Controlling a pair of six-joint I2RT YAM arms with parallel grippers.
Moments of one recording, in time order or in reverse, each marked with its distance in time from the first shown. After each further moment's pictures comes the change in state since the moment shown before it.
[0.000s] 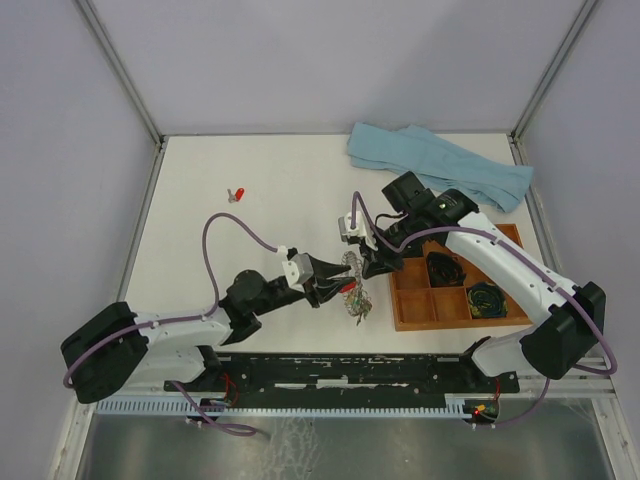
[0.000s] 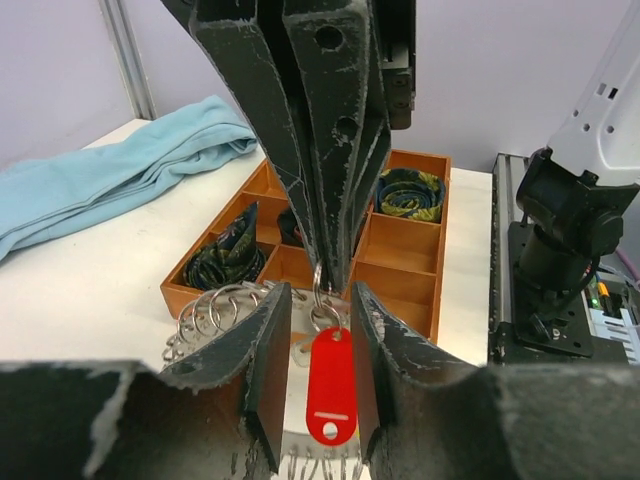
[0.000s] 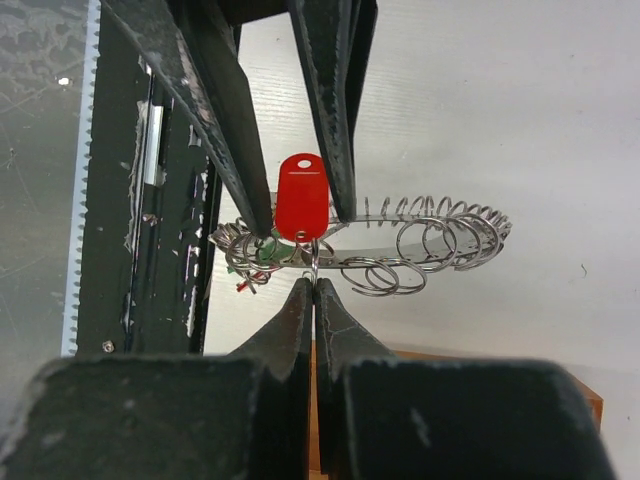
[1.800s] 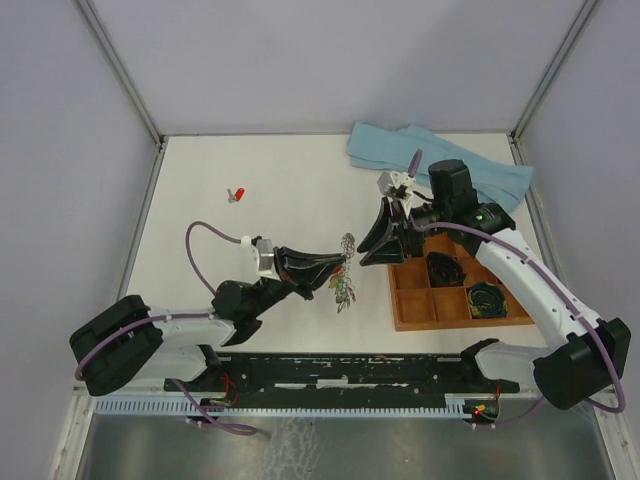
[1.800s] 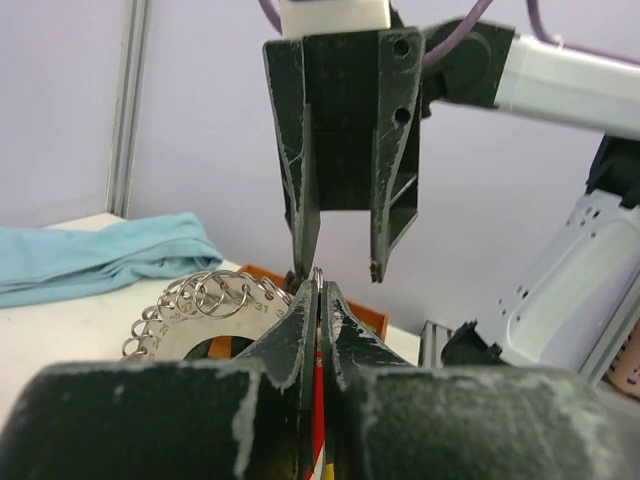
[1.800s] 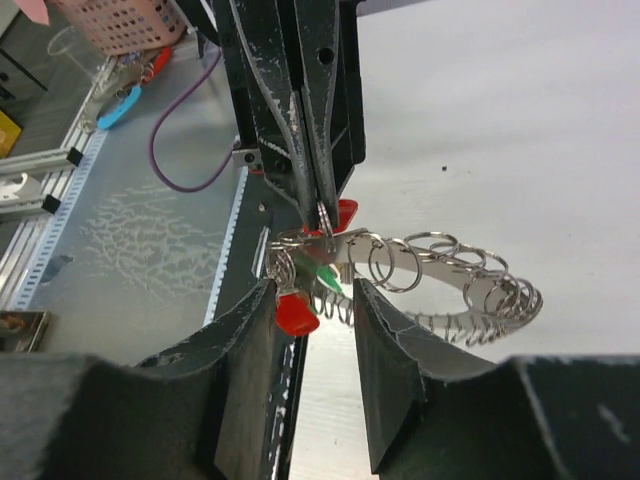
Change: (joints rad) left arm 0.020 0.090 -0.049 0.454 -0.106 -0.351; right arm -0.209 -0.169 -0.172 0.461 -0.522 0.488
